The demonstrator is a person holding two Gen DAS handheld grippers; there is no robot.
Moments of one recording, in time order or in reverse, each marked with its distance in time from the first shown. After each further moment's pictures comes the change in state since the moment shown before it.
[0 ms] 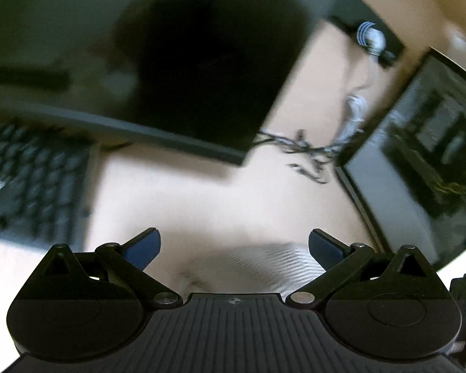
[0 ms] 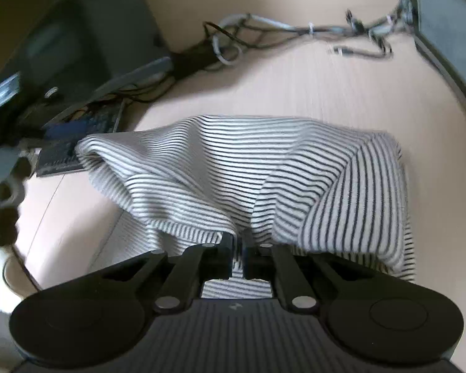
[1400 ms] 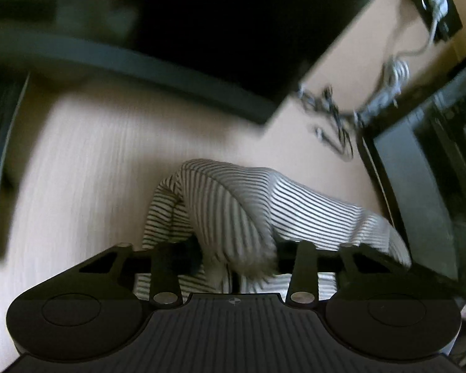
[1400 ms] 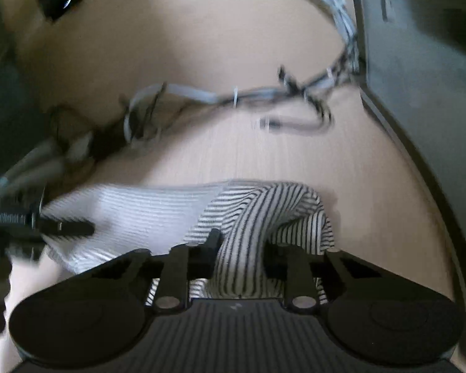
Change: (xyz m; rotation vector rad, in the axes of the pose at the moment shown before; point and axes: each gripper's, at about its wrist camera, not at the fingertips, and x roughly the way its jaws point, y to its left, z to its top) left arm 0.125 0.025 0.013 -0.141 0.192 0.004; right arm 0.044 -0.072 0.082 0.111 -0.185 -0.173
